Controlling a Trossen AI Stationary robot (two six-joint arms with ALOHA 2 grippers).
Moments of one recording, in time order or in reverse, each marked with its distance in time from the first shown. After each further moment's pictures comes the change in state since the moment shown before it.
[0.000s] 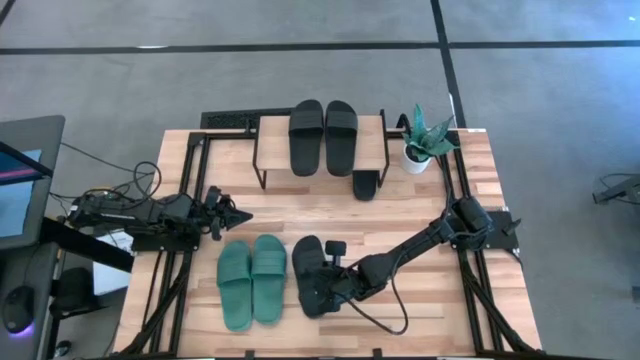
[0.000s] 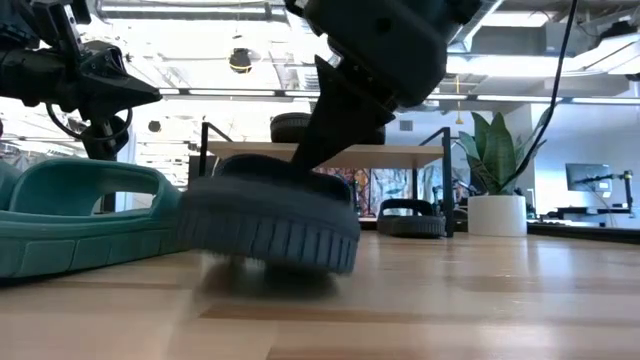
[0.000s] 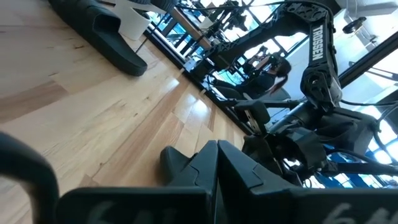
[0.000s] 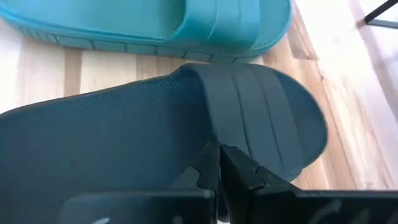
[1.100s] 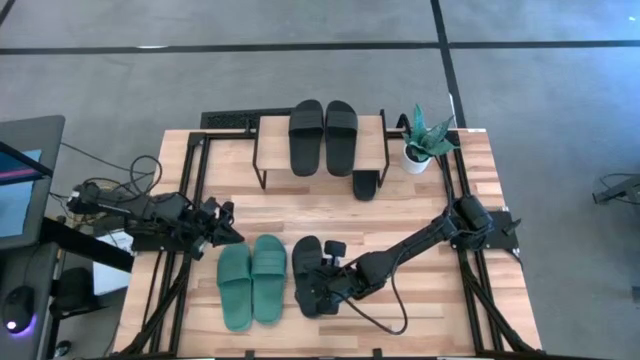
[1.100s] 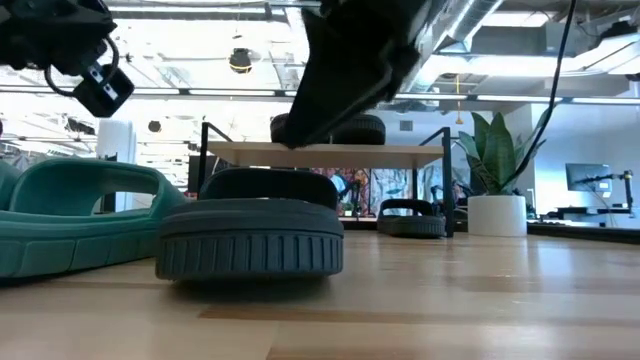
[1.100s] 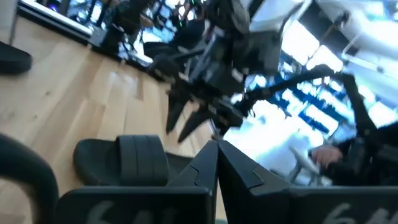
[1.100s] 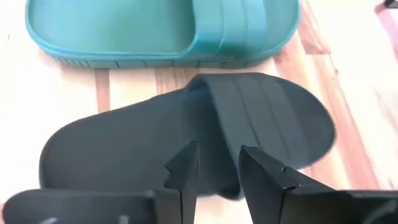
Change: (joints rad) left arm -0.138 0.096 0.122 0.019 0.246 0.253; right arm -0.002 -0.011 0.087 -0.099 -0.087 0.092
